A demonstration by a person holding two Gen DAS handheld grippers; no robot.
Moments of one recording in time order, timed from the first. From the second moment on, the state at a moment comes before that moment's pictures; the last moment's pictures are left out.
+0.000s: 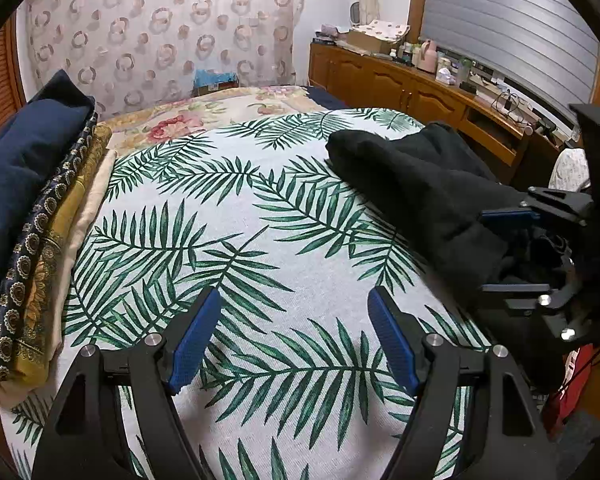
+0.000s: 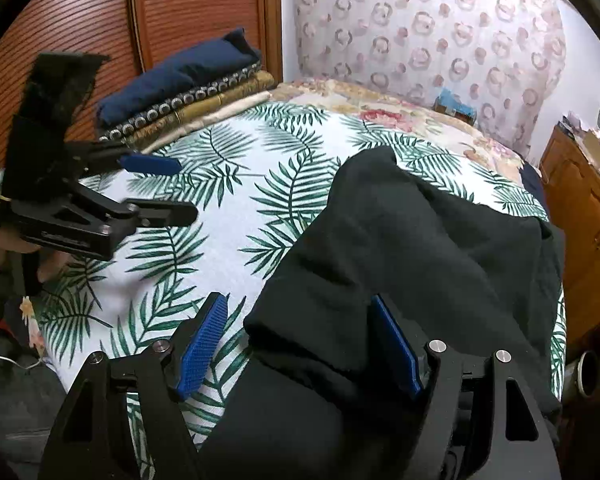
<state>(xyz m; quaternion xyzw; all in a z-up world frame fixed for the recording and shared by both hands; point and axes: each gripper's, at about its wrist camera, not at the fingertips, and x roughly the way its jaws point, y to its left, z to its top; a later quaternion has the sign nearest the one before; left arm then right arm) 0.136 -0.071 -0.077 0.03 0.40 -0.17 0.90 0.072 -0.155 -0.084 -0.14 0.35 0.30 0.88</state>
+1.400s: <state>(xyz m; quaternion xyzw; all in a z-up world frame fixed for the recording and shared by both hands) 0.118 -0.128 -0.067 0.04 0.38 -0.23 0.90 0.130 -0.285 0.005 -0.10 0.34 0.15 0.92</state>
